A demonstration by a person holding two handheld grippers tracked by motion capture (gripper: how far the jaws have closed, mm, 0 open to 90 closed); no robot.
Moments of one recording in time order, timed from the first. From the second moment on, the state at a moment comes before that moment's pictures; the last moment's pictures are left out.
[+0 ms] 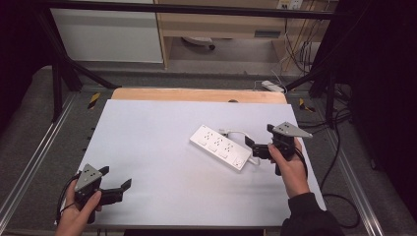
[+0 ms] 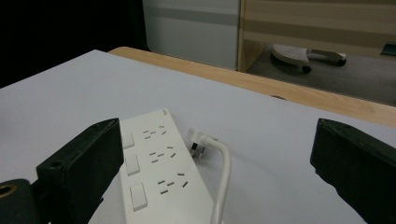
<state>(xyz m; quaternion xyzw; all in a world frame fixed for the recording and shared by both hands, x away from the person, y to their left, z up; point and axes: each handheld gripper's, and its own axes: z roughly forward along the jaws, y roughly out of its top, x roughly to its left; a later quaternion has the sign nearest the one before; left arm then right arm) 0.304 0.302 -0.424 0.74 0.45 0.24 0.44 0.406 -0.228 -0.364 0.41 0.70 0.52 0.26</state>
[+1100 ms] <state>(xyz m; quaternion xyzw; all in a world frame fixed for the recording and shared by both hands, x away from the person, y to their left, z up) 0.304 0.302 -0.425 0.74 0.45 0.25 0.44 0.362 -0.292 -0.413 0.45 0.67 0.50 0.30</state>
